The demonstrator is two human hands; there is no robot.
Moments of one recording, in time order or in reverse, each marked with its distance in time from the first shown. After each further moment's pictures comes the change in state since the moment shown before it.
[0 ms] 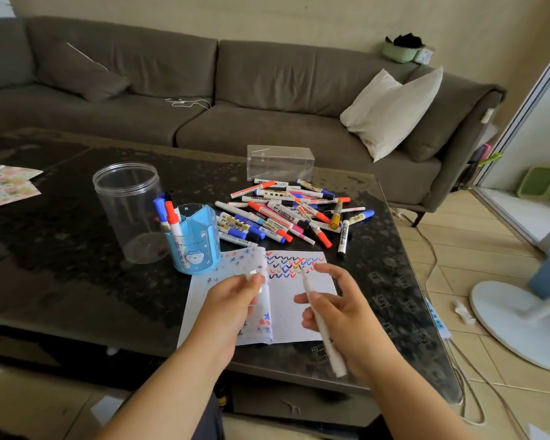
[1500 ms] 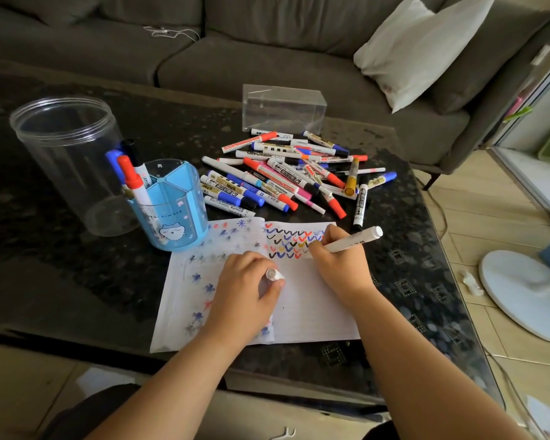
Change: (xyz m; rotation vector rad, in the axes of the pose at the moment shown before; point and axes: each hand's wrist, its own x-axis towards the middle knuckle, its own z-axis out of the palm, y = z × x) left_hand 0.088 -0.067 0.038 0.572 0.070 0.808; right_hand 0.142 0.064 -0.011 -0.463 0.190 -0.134
